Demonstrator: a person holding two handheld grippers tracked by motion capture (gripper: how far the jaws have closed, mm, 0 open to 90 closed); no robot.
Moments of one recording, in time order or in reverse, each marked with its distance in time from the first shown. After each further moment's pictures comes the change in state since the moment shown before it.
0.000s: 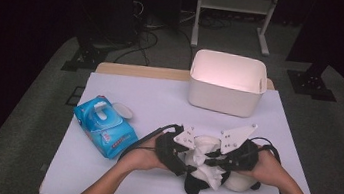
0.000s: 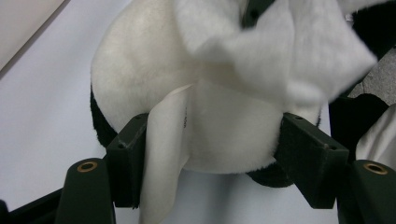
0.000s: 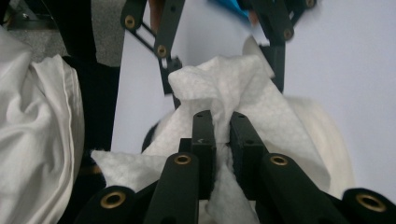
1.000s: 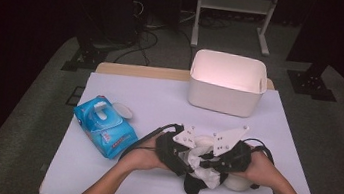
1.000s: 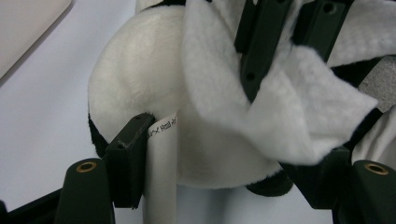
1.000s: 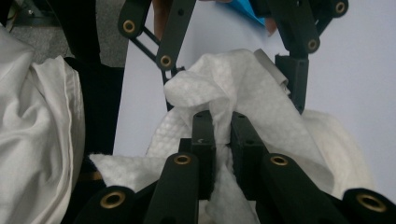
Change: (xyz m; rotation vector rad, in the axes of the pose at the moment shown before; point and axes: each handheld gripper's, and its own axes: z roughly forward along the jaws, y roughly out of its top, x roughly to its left) left arm -0.001 0.001 -0.002 -0.028 -0.003 -0.001; right arm 0.002 0.012 0.018 0.006 0.027 -0.029
